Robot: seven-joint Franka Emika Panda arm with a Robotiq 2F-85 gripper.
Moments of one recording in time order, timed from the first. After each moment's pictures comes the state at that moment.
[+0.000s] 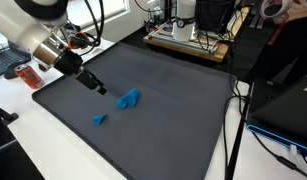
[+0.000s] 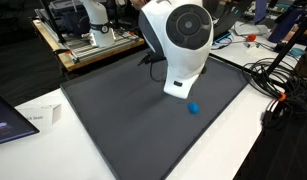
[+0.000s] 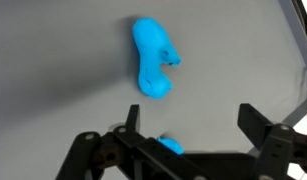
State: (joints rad) arm -0.24 1.09 0.14 -0.85 0.36 1.58 0.15
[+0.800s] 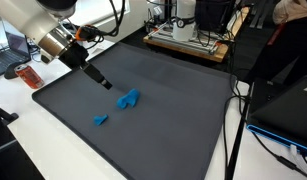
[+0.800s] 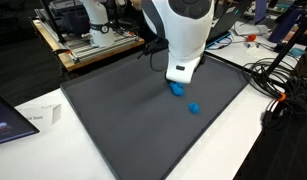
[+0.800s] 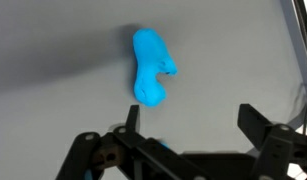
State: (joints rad) arm -0.22 0.89 0.12 -1.15 0.35 1.74 0.06
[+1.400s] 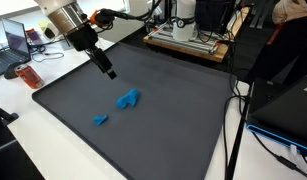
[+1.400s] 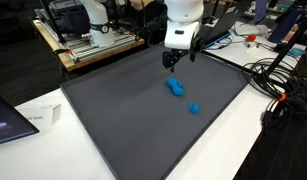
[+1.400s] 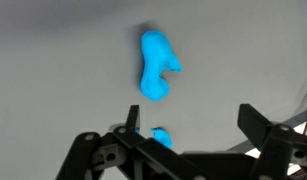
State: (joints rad) arm -0.10 0.58 0.03 -1.55 0.31 2.01 0.06
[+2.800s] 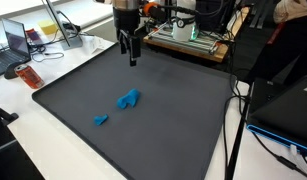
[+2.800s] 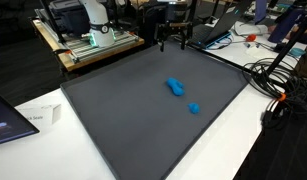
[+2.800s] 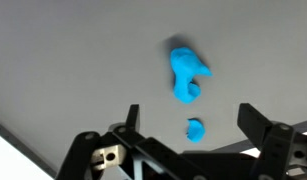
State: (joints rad) arm 0.13 0.18 -0.02 -2.14 -0.20 2.45 0.72
